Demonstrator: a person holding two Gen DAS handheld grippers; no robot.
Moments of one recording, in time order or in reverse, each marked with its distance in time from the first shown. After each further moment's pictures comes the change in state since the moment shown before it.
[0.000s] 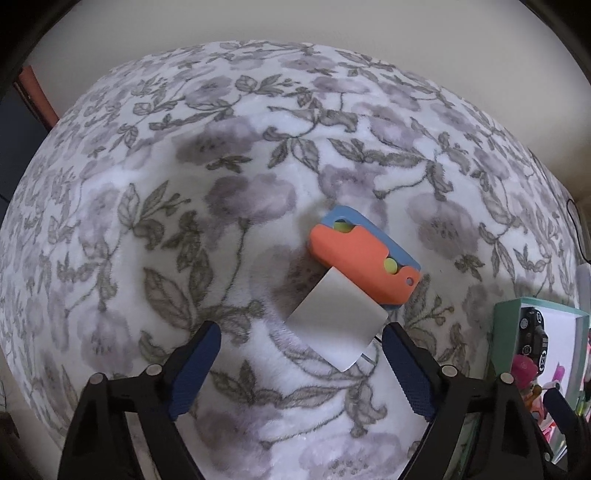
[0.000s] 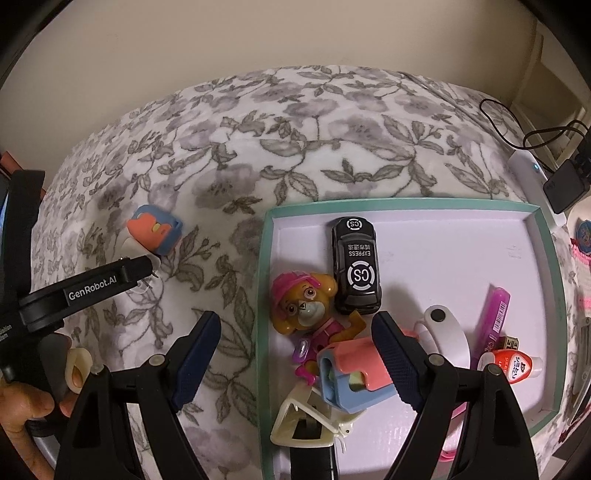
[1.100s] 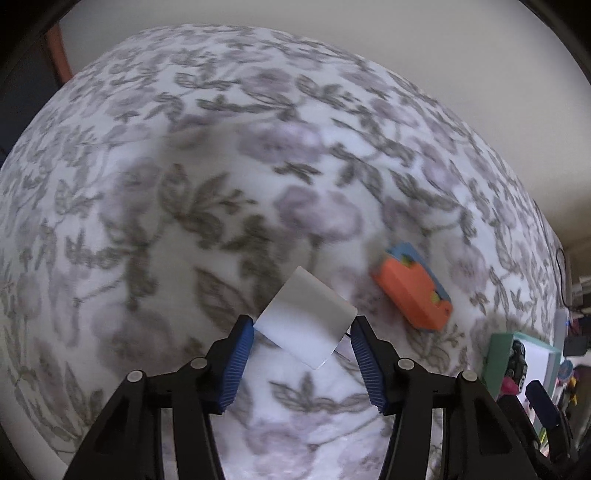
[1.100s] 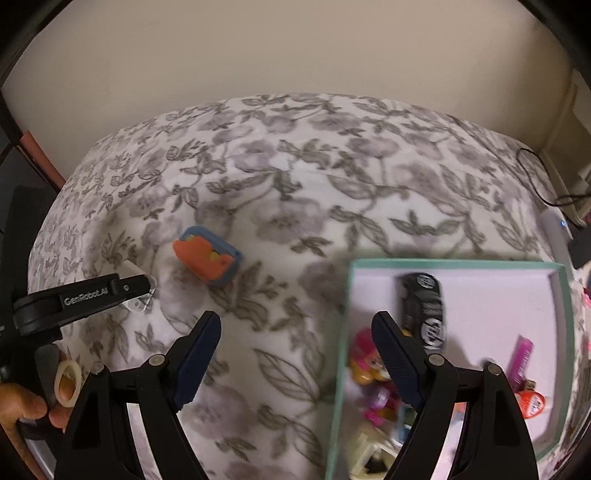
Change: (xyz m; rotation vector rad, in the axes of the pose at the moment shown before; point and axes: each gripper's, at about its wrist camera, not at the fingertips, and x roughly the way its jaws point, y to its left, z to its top) left arm -0.008 0.075 0.011 -0.189 0.009 -0.083; right arm 0.003 0.063 0.024 -0.101 -0.075 0.044
